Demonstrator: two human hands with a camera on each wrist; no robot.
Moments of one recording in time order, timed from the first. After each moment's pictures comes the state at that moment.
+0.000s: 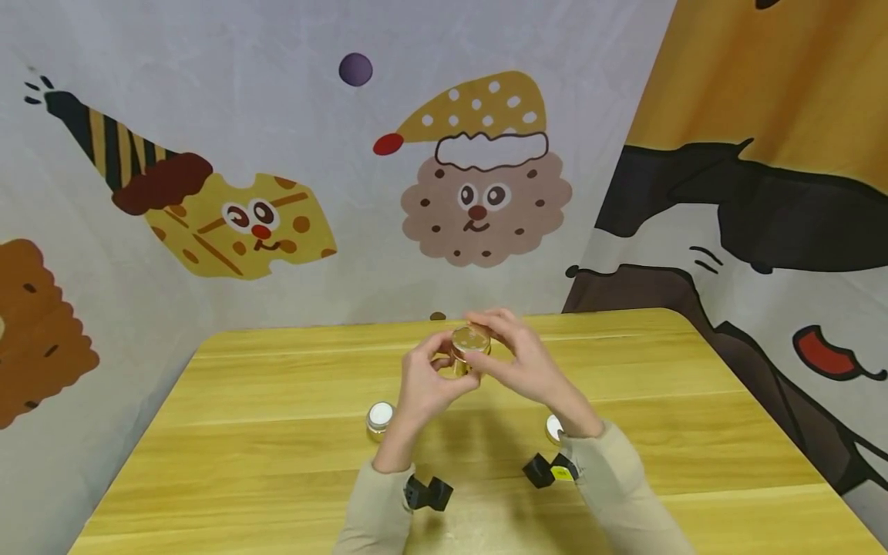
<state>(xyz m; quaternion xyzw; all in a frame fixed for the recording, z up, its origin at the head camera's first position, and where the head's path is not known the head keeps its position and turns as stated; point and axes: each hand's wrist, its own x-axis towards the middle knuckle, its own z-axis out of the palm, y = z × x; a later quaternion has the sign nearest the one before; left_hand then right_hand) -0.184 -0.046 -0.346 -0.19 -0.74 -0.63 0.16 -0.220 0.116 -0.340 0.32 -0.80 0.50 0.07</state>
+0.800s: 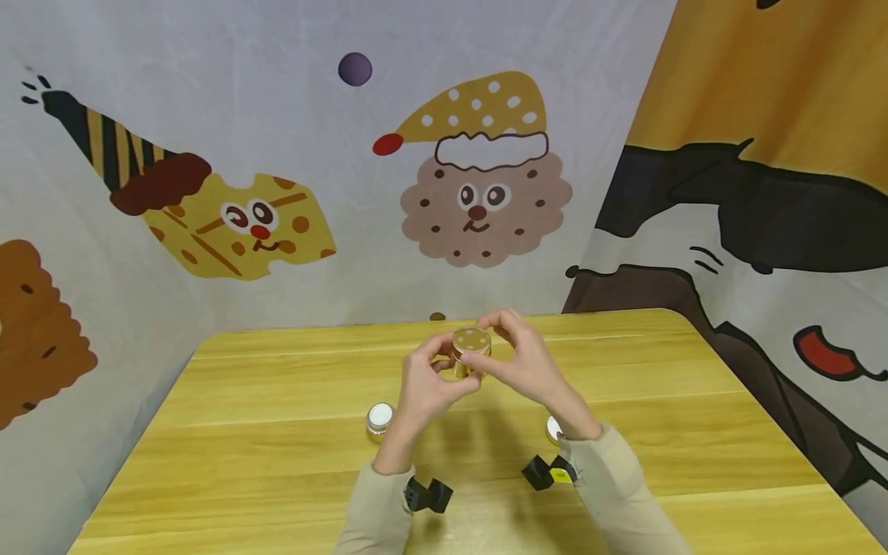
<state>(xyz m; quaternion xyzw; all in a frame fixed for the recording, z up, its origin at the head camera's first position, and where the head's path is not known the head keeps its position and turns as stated) -0.187 -0.045 -0.351 -0.19 -0.74 -0.63 0.16 -0.220 0.116 -0.343 0.27 -0.81 0.51 0.09</state>
